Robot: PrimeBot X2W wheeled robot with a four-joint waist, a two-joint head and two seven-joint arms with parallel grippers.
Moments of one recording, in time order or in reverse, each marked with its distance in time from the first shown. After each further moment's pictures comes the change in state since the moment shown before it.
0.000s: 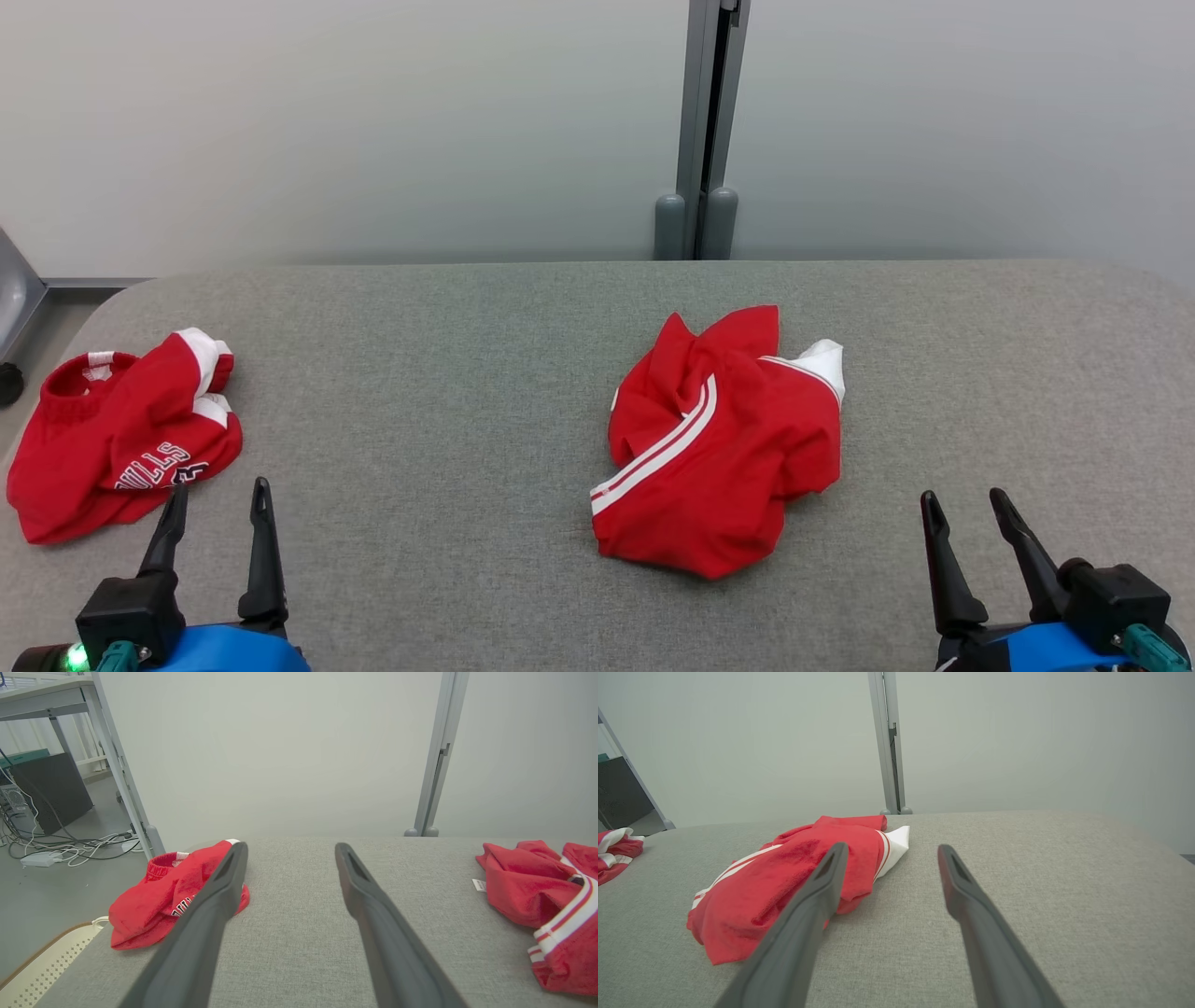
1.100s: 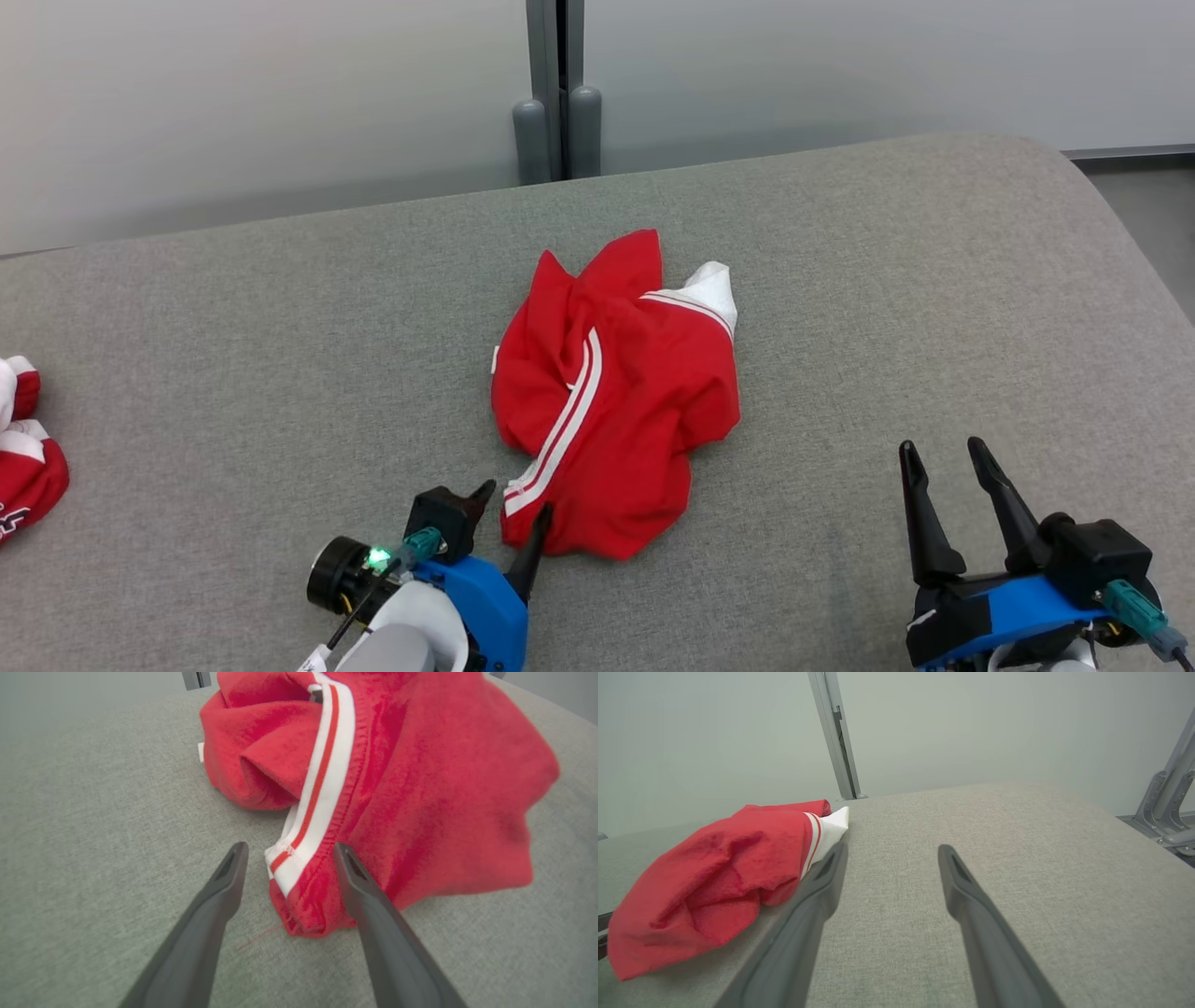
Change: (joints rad) left arm -0.433 -0.202 -0.438 0.668 -0.036 -0.260 0.011; right arm -0.097 0.000 0.037 0.052 0.018 0.000 -0.044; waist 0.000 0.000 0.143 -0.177
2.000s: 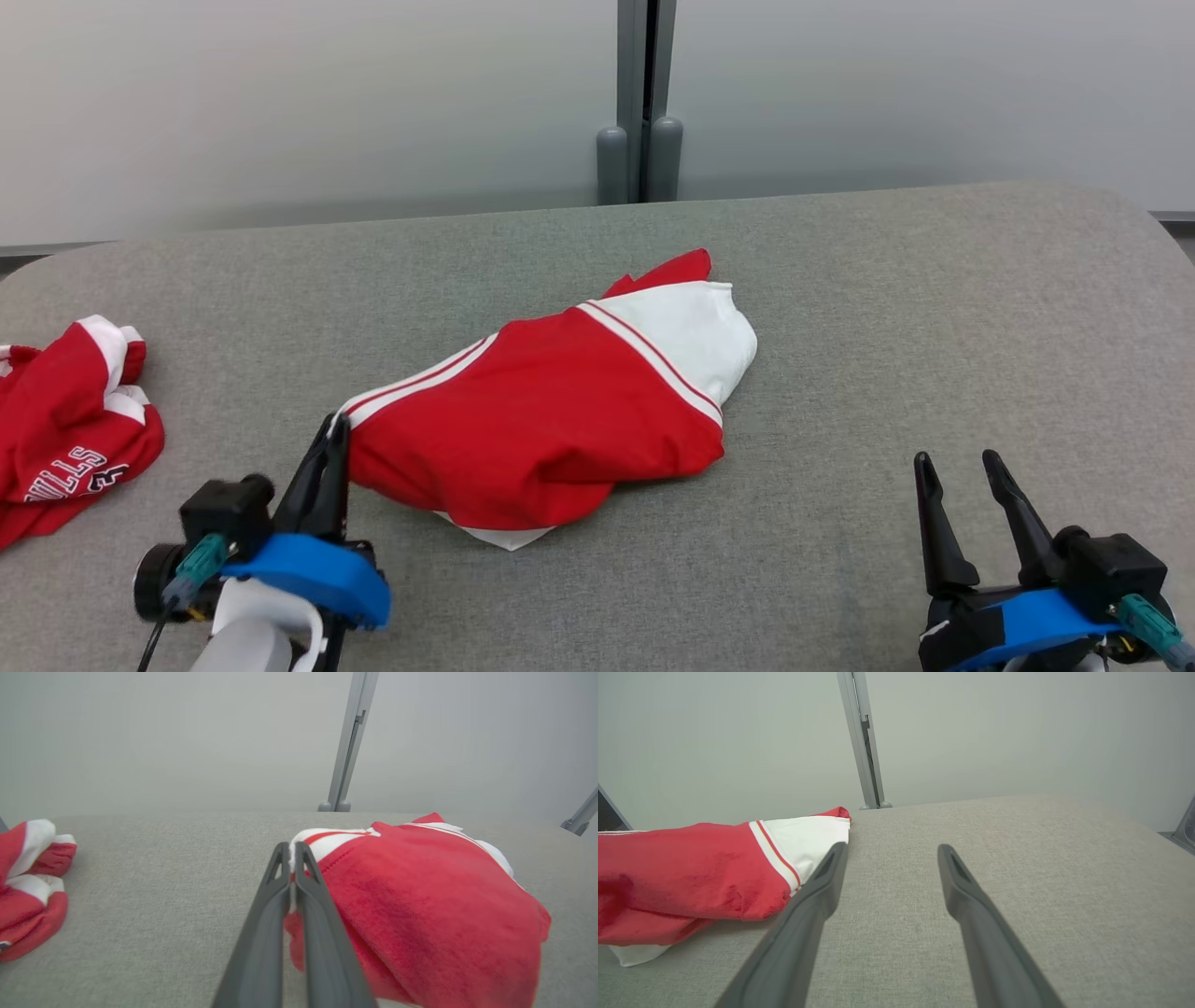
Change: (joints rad) left arm 0.077 0.143 0.195 -0.223 -0.164 0.118 -0.147; right arm 0.015 0.000 -0.024 0.009 0.001 0.000 -0.014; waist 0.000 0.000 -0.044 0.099
